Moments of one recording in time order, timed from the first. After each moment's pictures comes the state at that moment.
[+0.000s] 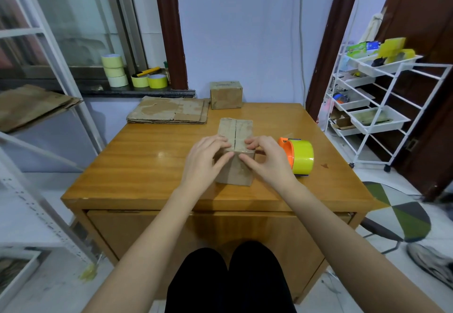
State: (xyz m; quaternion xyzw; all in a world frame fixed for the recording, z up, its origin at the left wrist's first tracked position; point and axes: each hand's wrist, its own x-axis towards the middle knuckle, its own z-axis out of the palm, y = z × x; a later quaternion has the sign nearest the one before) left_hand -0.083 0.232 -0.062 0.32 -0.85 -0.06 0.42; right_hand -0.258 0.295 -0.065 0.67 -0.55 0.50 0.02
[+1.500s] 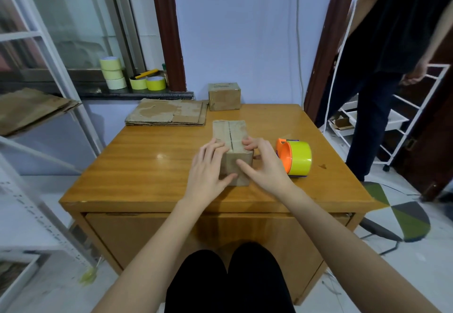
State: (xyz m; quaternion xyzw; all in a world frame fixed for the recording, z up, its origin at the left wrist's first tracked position) left_hand -0.090 0.235 -0.092 0.35 -0.87 0.03 0.36; right_hand -0.260 0.295 -0.078 0.66 -0.57 0.49 -0.05
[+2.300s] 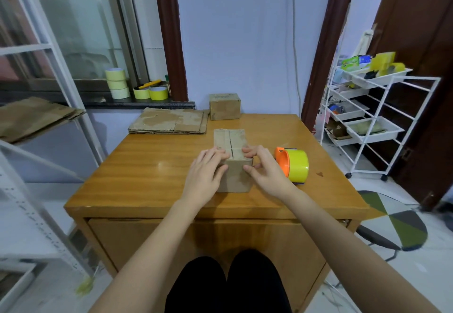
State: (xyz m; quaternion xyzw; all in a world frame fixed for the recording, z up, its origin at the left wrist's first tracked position) left_hand -0.081 0.237 -0.071 0.34 -0.86 -0.05 0.37; right_hand -0.268 0.295 -0.070 0.69 -0.54 0.47 -0.09
